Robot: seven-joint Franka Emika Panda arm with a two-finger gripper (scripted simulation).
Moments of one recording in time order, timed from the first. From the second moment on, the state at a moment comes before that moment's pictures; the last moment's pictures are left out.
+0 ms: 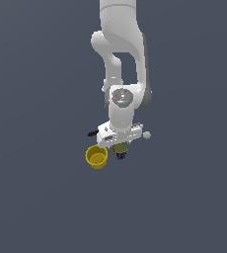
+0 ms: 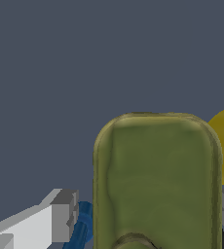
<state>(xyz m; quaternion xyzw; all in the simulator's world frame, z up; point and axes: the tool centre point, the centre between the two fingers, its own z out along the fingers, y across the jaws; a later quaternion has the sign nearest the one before) -0.013 0.027 0.070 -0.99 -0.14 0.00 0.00</state>
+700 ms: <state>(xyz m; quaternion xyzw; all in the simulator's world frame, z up) -0.013 0.027 0.059 -0.99 -0.14 0.00 0.00</state>
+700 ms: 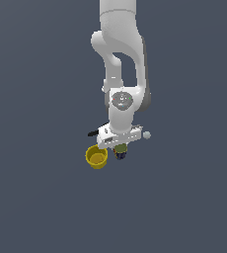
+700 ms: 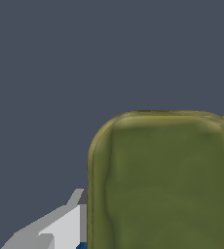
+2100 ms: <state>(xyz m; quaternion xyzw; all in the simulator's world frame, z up) -0.030 0.025 0.202 -0.99 -0.15 0.00 0.00</state>
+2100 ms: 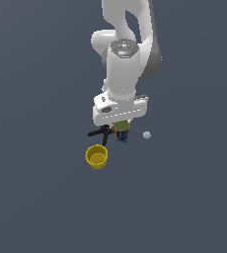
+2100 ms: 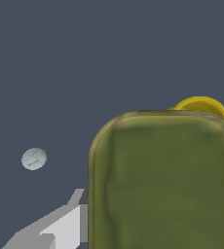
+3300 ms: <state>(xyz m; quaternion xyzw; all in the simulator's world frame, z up) -0.046 0.022 0.405 -0.99 -0.15 0.00 0.00</state>
